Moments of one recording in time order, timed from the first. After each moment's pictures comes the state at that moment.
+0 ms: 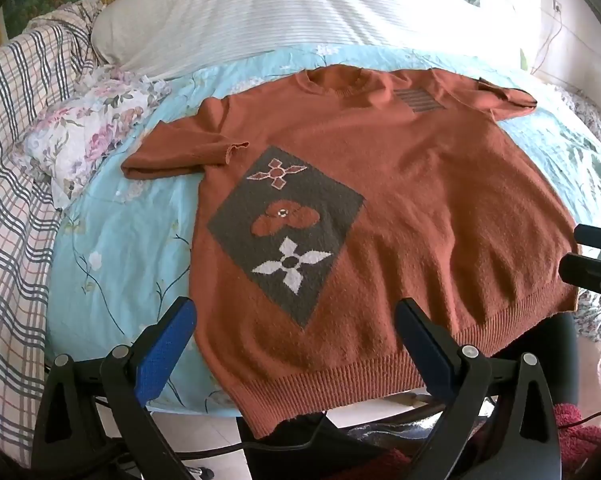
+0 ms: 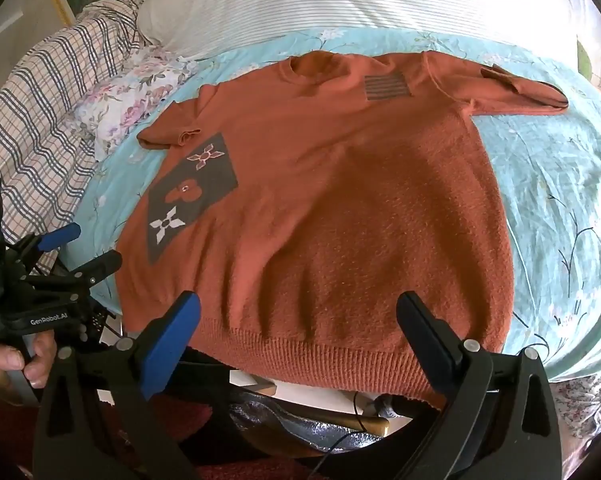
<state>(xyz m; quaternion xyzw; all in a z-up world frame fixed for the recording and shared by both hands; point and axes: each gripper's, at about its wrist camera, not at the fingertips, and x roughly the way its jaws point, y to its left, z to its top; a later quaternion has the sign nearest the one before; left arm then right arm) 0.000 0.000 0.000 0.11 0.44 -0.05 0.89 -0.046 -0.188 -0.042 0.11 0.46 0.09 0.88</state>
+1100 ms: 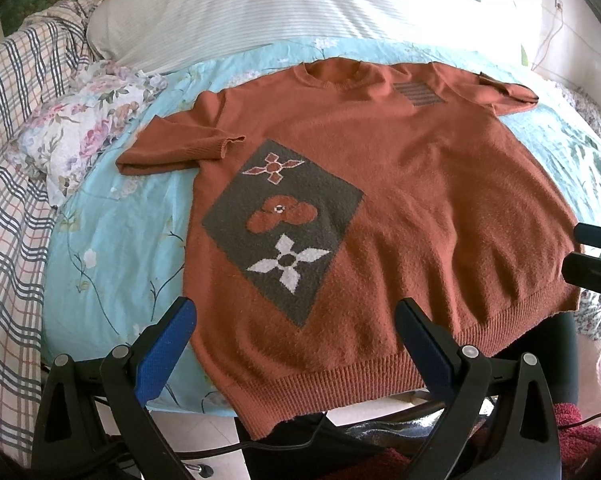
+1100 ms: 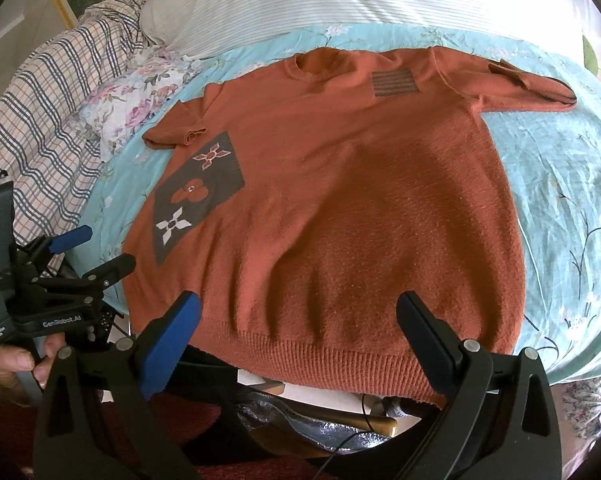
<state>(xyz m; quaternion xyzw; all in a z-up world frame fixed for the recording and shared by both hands) 0.006 -0.004 -0.011 0.12 0.44 -0.05 0.89 -0.045 -0.189 -0.037 0.11 0.44 0.10 0.89</state>
